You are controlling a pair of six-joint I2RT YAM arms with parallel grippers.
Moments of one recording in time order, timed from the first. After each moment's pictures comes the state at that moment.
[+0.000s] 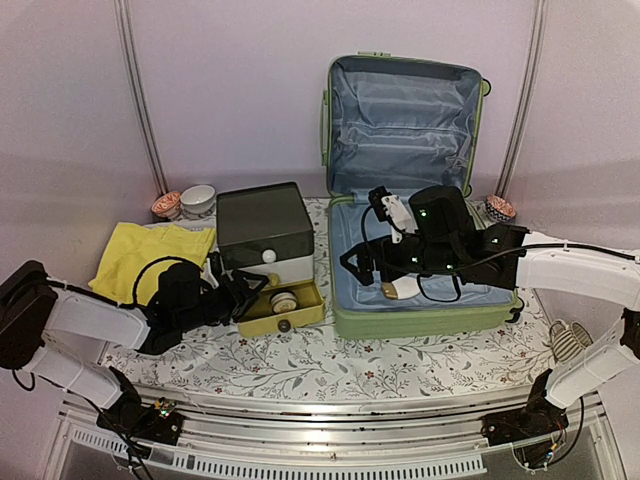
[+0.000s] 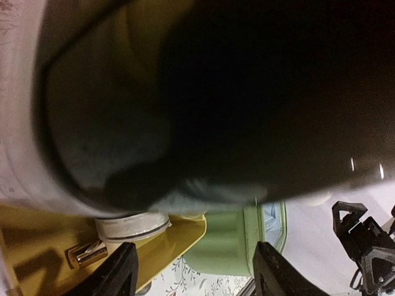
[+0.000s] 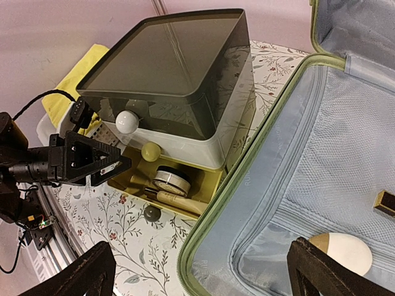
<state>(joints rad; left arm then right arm) -0.69 1.35 0.35 0.71 0.07 -1.16 0.95 1.40 1.12 -0.23 0.09 0.35</state>
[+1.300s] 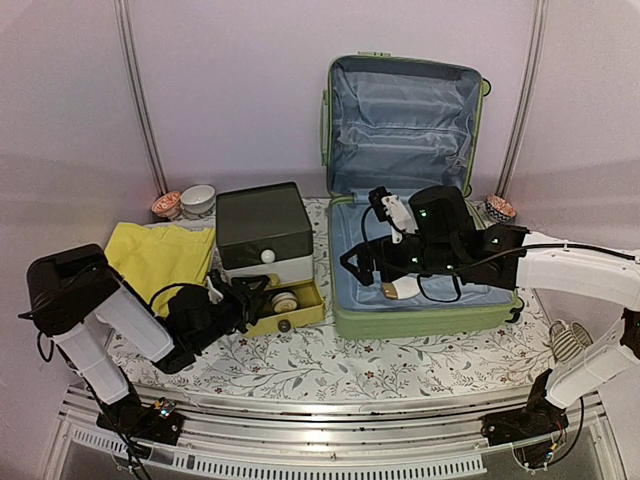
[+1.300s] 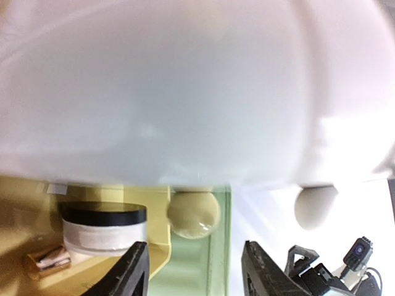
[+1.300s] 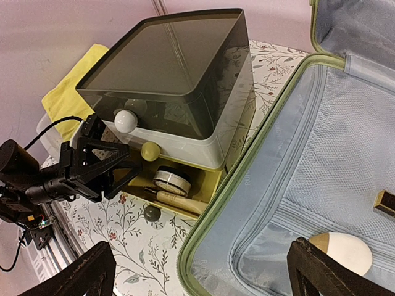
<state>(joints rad) -0.79 1.67 0.28 1.27 -0.17 -1.50 0.95 1.40 1.12 -0.23 0.09 0.35</state>
